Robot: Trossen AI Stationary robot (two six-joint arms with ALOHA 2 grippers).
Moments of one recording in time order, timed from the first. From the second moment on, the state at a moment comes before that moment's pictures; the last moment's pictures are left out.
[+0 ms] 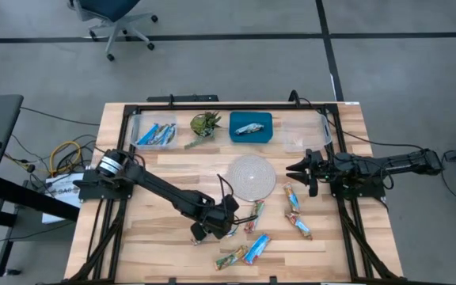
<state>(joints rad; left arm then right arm) -0.38 1.98 1.36 -0.52 -0.11 0.59 0.09 0.23 0.01 0.03 0.10 0.37</state>
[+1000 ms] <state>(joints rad) -0.35 2.06 1.36 -0.47 -0.11 0.43 0.09 0.23 0.01 0.03 0.10 0.37</state>
